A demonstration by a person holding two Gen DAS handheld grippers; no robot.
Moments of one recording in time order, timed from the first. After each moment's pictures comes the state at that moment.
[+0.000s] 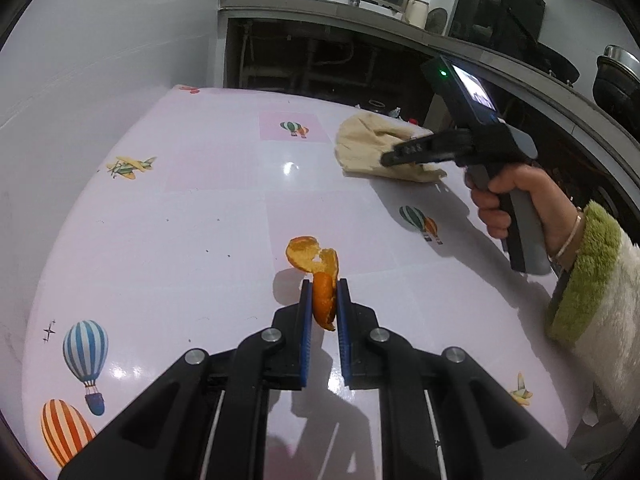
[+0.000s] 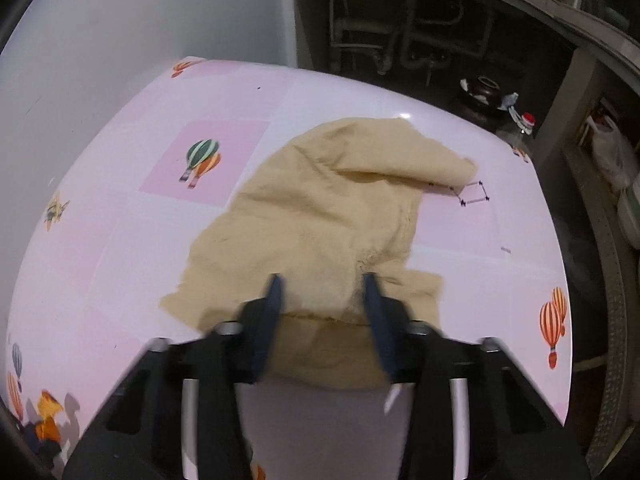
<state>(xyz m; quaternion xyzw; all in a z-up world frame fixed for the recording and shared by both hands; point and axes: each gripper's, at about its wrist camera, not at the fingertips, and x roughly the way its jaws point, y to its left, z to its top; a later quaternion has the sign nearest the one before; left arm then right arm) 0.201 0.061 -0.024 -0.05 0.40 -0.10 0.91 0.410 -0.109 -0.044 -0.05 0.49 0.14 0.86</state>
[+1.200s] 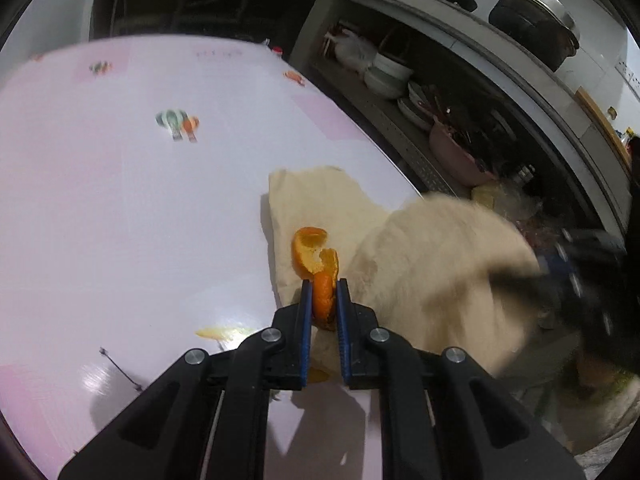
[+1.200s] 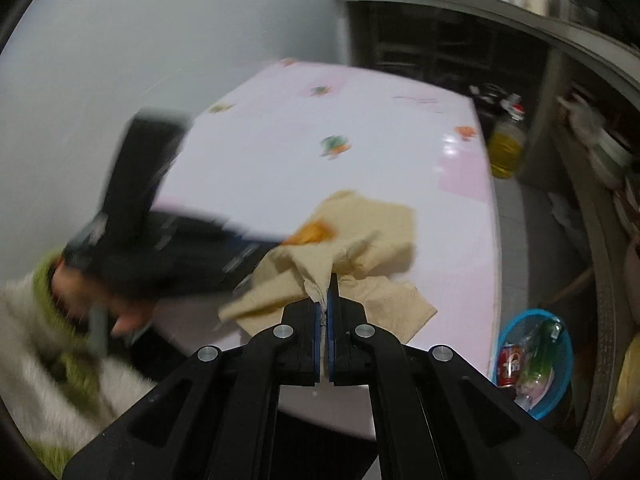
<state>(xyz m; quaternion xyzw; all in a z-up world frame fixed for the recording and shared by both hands) 0.161 -0.070 -0.043 -0.06 0.48 -0.31 0.82 0.125 -0.185 0.035 -0.03 0.45 0.21 0.87</state>
